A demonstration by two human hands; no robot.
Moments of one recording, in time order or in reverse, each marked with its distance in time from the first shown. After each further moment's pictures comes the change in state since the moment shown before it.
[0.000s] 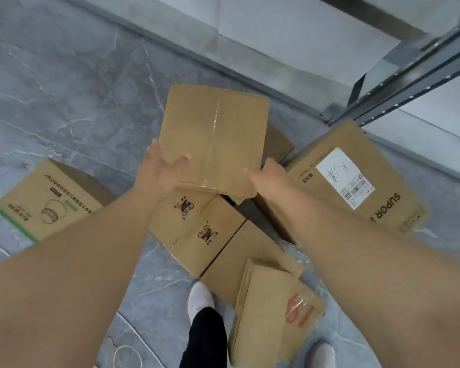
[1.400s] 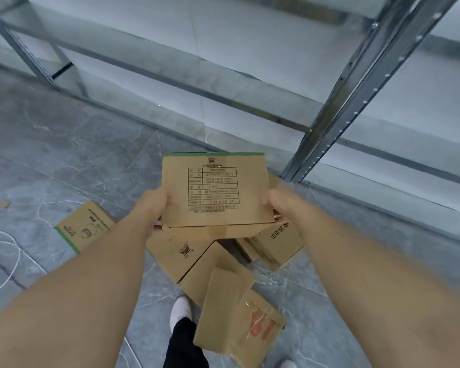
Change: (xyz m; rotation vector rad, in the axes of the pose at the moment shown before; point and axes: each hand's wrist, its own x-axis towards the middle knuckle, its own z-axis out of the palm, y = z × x) left_hand -0.303 0.131 -0.051 -0.332 -0.008 -0.215; right_hand -0.239 0.069 -0.226 0.303 -0.100 -0.010
